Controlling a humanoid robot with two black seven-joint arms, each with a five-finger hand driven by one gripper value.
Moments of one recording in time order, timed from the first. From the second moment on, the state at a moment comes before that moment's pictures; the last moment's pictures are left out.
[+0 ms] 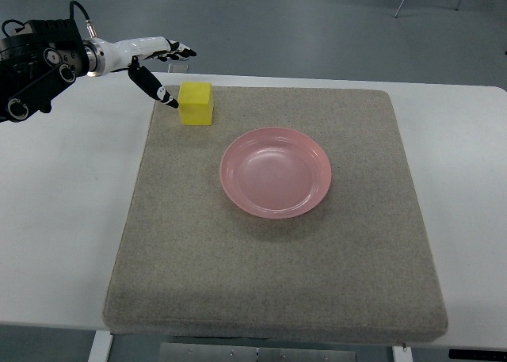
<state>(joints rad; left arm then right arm) -1.22 0.43 -0.19 -0.66 1.20 -0.28 -0.17 0.01 0.00 -0.10 0.13 -0.10 -0.02 0.02</state>
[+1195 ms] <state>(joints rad) -1.21 0.28 -0.08 -0.54 1.40 -0.17 -0.15 0.01 0.00 -0.10 0.13 -0.10 -0.02 0.02</state>
